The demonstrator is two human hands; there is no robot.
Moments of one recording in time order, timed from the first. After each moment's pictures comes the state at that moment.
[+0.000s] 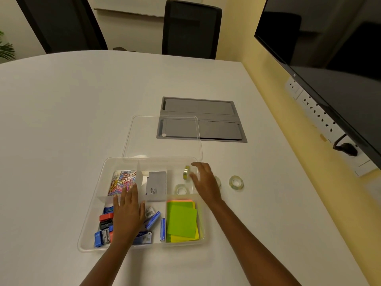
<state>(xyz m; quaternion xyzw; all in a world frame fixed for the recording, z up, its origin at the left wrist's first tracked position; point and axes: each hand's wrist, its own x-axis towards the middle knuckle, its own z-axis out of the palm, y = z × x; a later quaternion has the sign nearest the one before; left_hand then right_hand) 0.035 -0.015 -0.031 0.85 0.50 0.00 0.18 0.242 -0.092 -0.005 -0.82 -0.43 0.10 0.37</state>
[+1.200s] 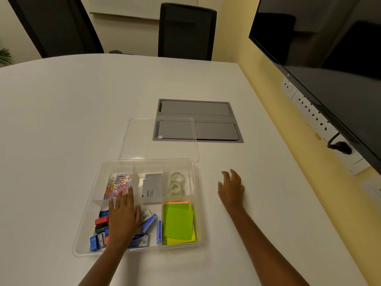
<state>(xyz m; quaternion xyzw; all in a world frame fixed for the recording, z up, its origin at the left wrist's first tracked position) 0.038 -0.017 -0.032 0.86 0.49 0.00 0.16 0.296 -0.142 -0.035 -0.93 -0.30 0.01 0.20</state>
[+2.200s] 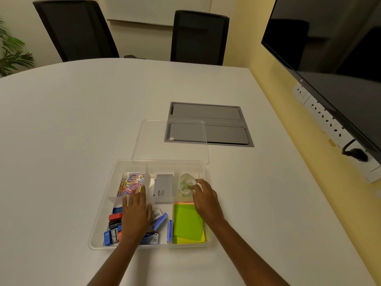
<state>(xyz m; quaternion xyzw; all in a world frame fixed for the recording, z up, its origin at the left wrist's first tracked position) 0.034 -0.015 -0.032 0.87 0.48 0.01 0.12 0.209 -0.112 -0.028 -0.83 -0.50 0.03 0.23</state>
